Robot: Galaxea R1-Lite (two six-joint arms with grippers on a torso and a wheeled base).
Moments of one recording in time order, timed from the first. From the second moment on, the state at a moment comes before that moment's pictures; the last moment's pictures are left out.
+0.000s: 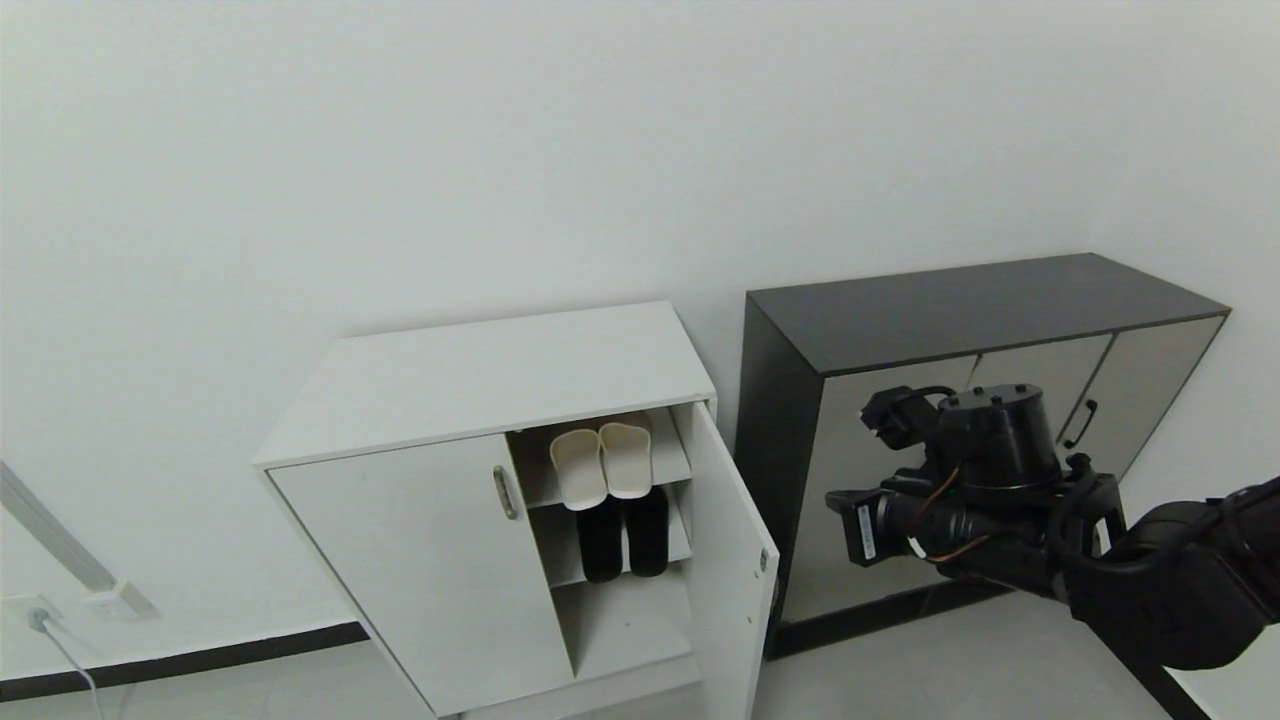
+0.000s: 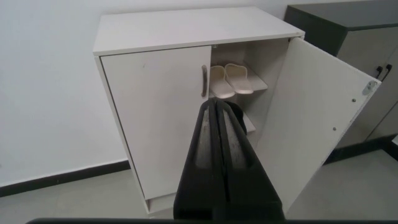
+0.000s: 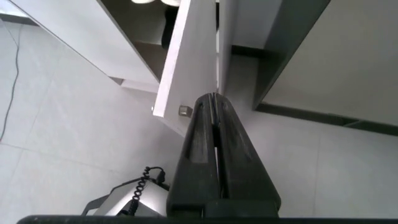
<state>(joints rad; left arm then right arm) 0.00 0.00 0.00 0.00 0.01 -0.01 0.57 1.83 -0.78 -0.58 -0.04 0.11</state>
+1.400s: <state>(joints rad) 0.00 0.00 0.00 0.00 0.01 -0.01 0.46 2.10 -0.84 -0.77 -0.03 0.01</state>
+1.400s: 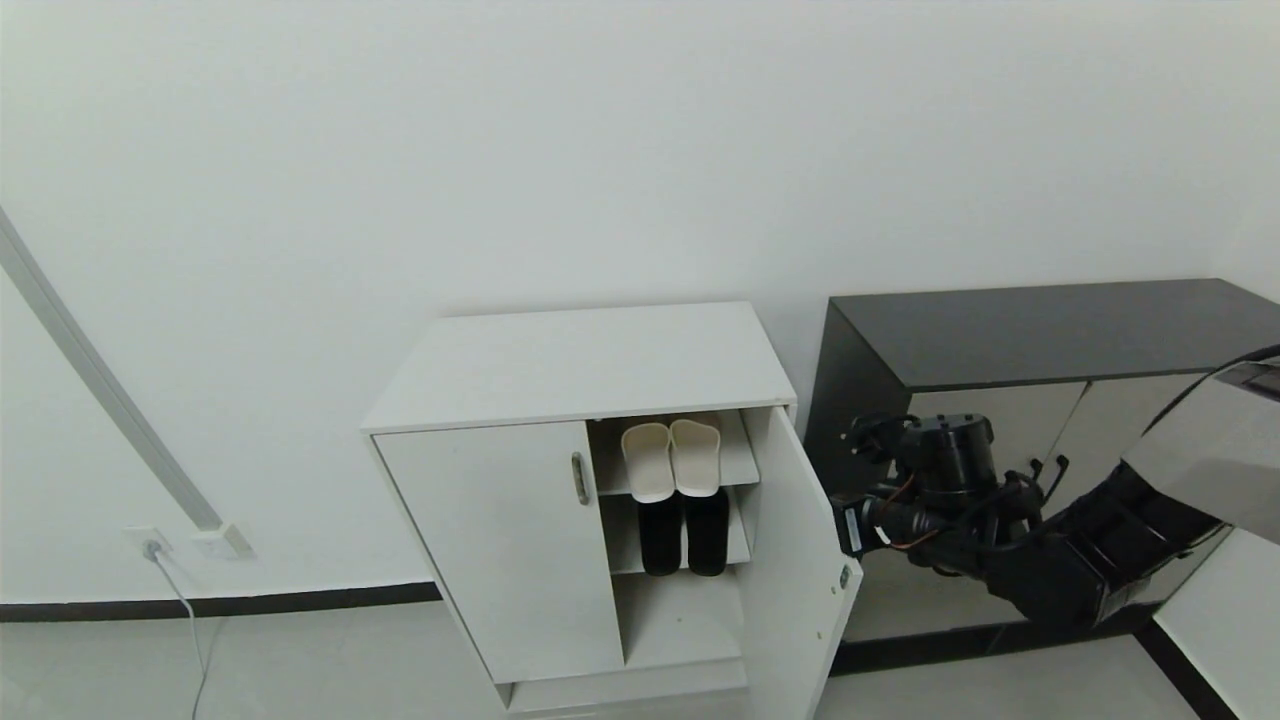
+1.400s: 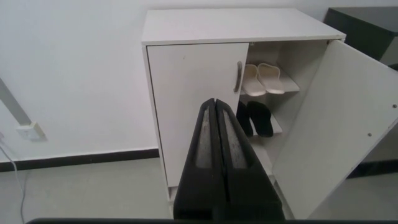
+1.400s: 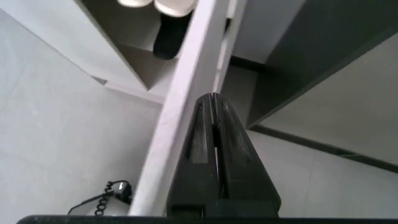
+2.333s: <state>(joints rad) 0.00 0.00 0.00 0.00 0.01 -0.01 0.63 2.02 -0.73 -0.88 -0.03 0.02</state>
